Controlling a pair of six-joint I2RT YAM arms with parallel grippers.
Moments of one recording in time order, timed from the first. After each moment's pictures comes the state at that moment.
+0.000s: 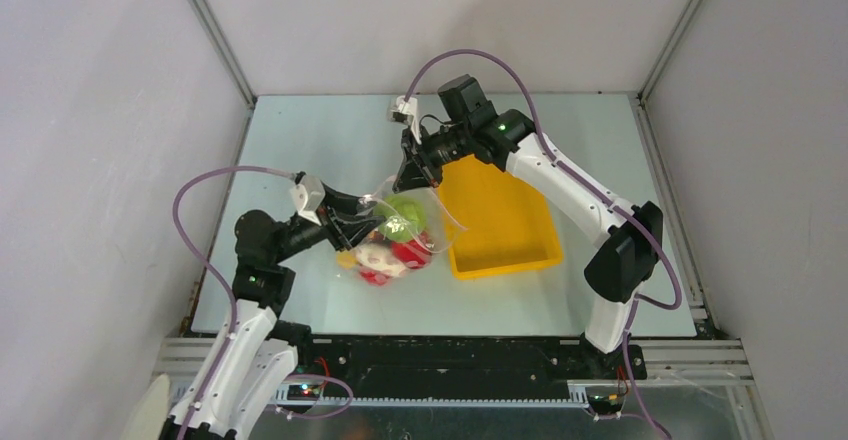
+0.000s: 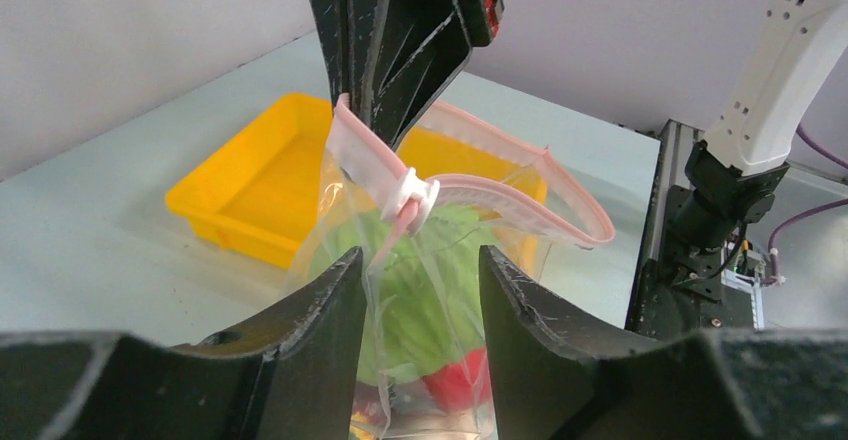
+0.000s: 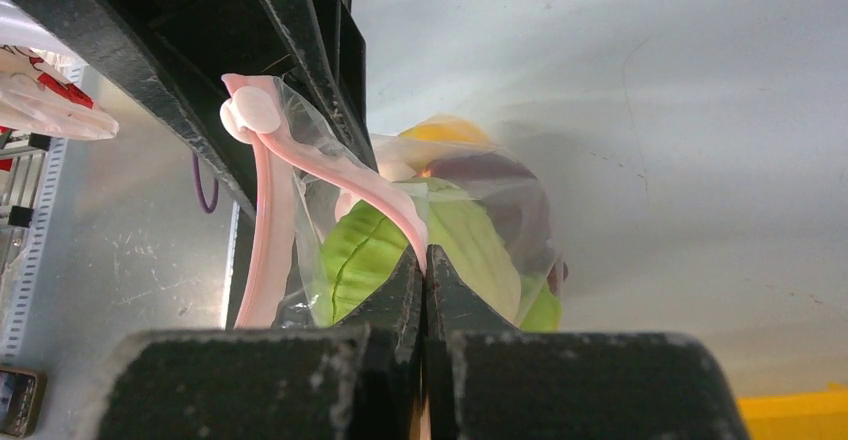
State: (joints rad) left arm -0.17 0.63 0.47 0.33 0.90 -0.25; right arm 0.72 1.82 1.86 -0.69 -0.87 -0.22
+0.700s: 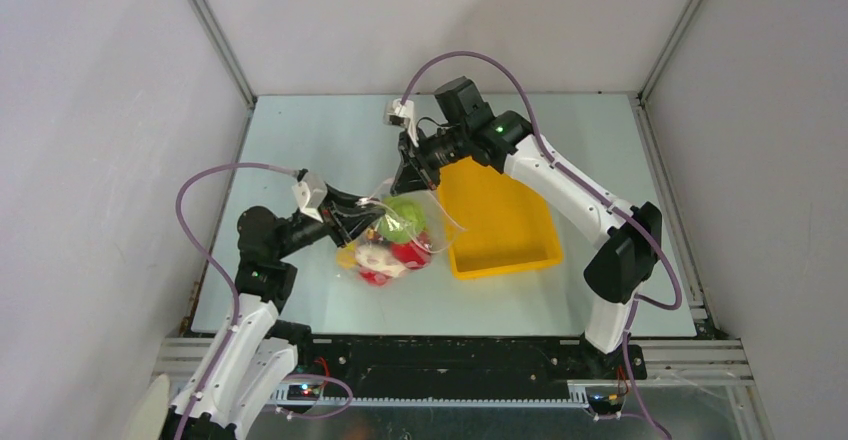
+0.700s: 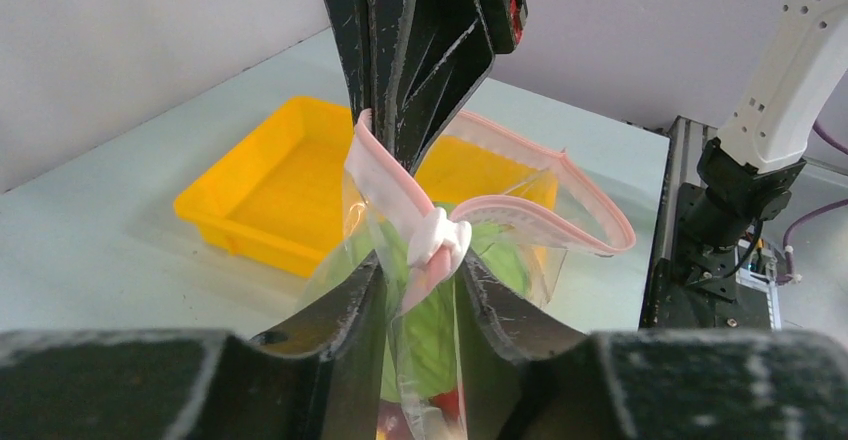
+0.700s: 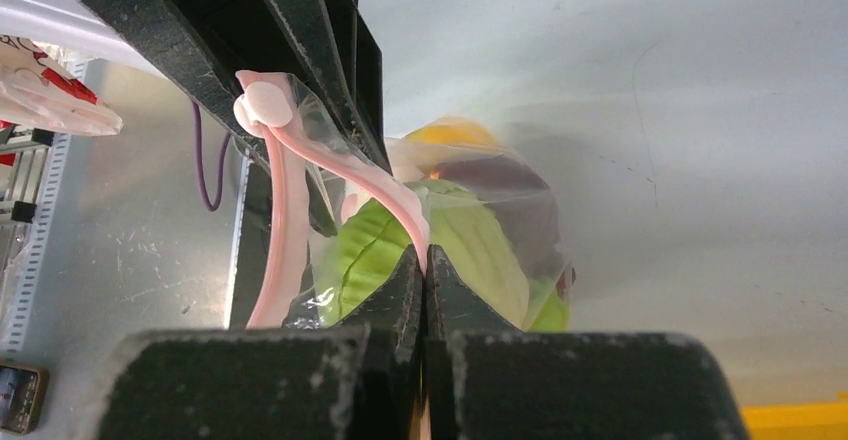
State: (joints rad) left arm -0.17 0.67 0.47 0.38 0.91 -0.23; right arm 0.74 1.82 1.86 -0.69 -0.87 -0.23
